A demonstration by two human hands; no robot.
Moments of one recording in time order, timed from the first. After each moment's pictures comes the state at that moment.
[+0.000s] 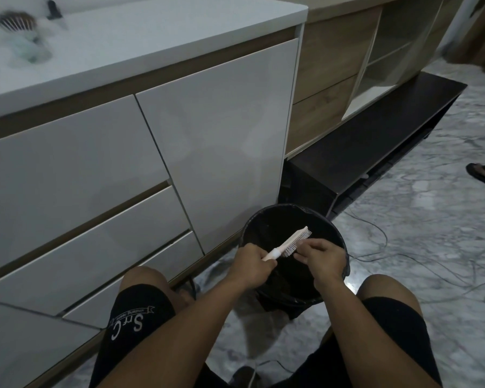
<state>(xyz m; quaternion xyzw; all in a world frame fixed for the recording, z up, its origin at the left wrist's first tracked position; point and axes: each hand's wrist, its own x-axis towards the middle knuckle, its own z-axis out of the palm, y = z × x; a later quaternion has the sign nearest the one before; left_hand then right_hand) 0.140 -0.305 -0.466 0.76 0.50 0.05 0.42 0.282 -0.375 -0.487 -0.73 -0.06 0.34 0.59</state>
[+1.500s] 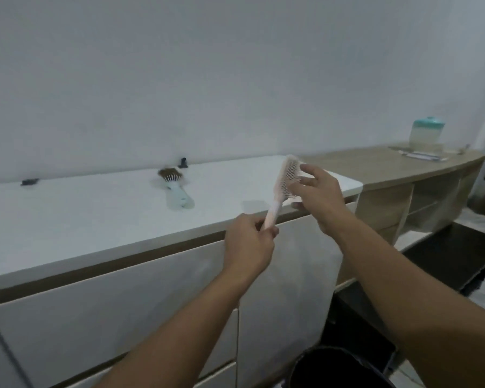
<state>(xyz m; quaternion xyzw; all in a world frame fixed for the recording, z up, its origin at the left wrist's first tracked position) 0.054 -0.178 -0.199 0.70 0.47 0.47 0.26 0.207 -0.161 -0.147 -0.57 -0.45 0.27 0.63</state>
